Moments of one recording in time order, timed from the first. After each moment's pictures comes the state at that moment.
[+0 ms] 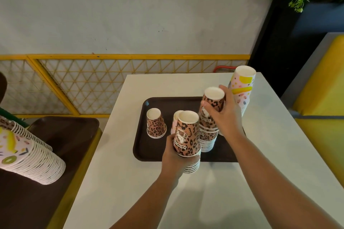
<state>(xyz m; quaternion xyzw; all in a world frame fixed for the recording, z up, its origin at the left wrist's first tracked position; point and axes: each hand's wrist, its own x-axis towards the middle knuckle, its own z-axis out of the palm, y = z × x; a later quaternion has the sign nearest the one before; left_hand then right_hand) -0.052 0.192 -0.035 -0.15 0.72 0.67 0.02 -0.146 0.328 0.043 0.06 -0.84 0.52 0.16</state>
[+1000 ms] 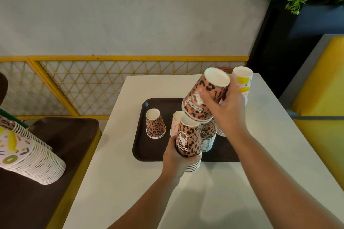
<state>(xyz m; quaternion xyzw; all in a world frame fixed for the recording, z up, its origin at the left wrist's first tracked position) -0.052 0.198 -0.034 -0.15 0.76 0.63 -0.01 -0.121 0.318 0.092 0.12 -0.79 0.56 0.21</state>
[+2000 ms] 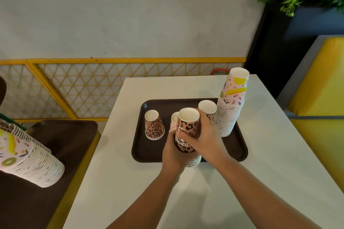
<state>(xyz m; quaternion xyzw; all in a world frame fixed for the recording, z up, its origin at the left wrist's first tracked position) -0.056 0.200 -0.019 -0.13 0.76 0.64 -0.03 -0.090 0.304 0.032 0.15 -0.86 0.49 0.04</state>
